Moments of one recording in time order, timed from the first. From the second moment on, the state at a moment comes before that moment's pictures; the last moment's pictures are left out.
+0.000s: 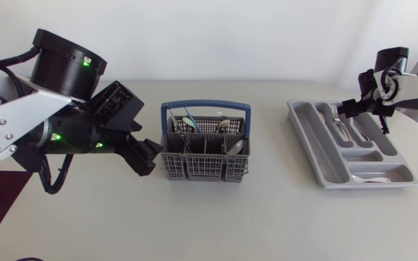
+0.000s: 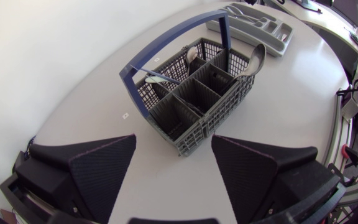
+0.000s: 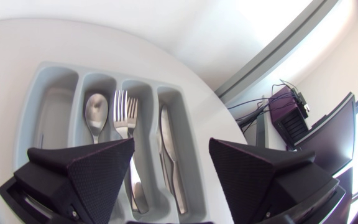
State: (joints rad) left arm -0.55 1.24 0.93 -0.48 -0.05 0.31; right arm -0.24 1.95 1.31 -0.01 0.35 -0.39
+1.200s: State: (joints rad) left arm -0.60 1.24 0.93 -0.48 -0.05 0.31; right arm -0.42 2.35 1.85 -0.62 -0.20 -0.60
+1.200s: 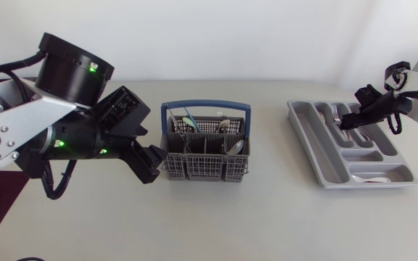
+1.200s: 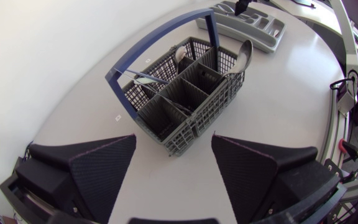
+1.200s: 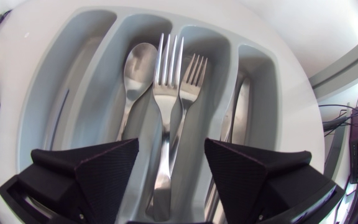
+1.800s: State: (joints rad) left arm -0.61 1.25 0.93 -0.48 -0.05 0.29; right arm -0.41 2.39 1.87 -0.64 -0.20 -0.62
